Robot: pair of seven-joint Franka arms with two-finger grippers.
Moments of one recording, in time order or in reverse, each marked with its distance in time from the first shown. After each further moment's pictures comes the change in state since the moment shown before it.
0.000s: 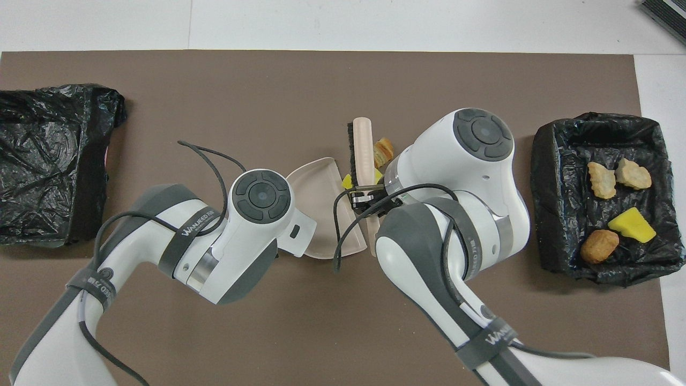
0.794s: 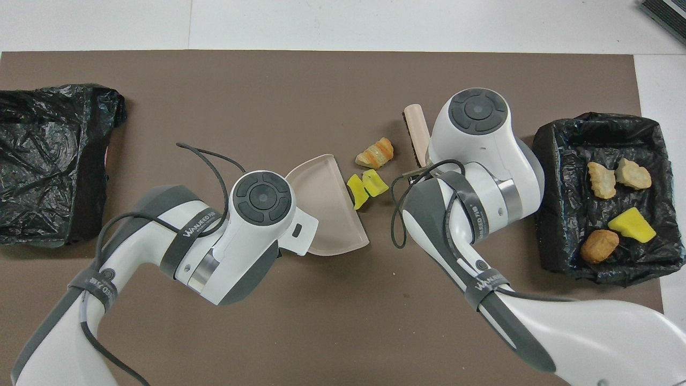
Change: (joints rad) left arm -0.002 0.000 -0.002 -0.004 -0.002 0.016 -0.056; right arm -0.080 0.154 -0.002 0.029 -0.427 0.013 -0.114
